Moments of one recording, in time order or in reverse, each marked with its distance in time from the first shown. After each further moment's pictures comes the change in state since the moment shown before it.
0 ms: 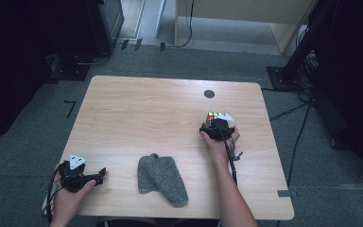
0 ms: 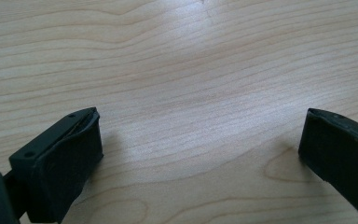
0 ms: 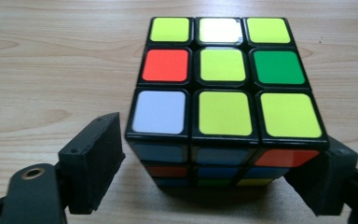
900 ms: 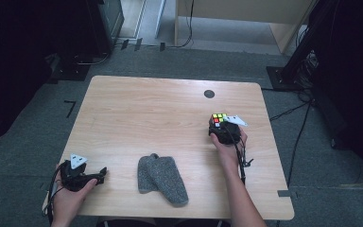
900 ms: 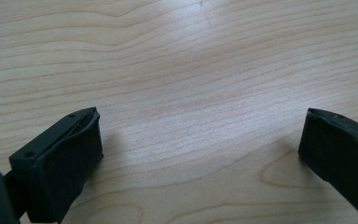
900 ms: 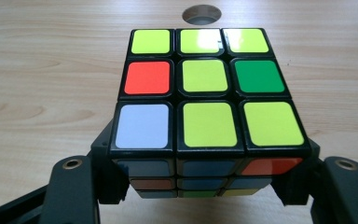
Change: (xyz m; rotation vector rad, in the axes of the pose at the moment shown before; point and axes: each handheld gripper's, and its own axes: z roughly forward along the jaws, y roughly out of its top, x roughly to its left) left arm -0.003 0.002 0.002 0.001 0.009 -0.009; right arm -0.022 0.001 -0.047 -0.079 0.097 -0.020
